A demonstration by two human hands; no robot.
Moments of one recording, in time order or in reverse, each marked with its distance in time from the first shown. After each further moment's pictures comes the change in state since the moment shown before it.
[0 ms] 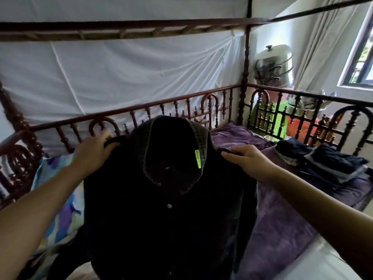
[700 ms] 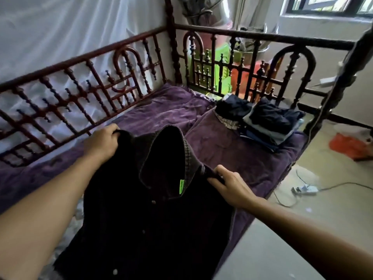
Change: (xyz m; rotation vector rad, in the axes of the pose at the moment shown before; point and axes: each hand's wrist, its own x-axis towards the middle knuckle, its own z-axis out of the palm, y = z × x) left_hand 0.208 0.305 0.414 0.001 -0.324 0.023; right_hand 0.045 0.312 -0.282 -0.461 0.203 0.299
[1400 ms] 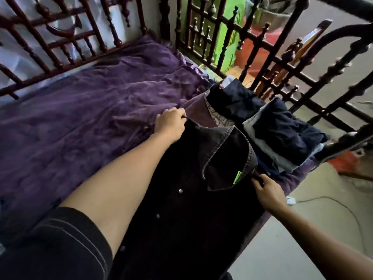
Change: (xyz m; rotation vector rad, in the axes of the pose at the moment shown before) left_hand 0.237 0.217 0.313 -0.180 -0.288 0.053; right_hand 0.231 0.292 -0.076 -0.285 0.046 0.616
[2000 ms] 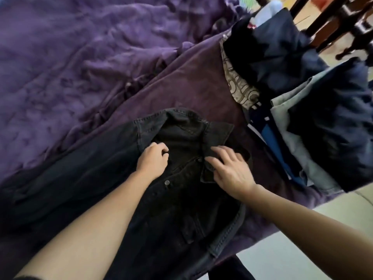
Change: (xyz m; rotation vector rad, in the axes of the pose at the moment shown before) left_hand -0.042 -0.062 0.213 -0.103 -0.378 -0.493; right_hand 0.153 -0.011 0.111 -0.415 -0.129 -1.023
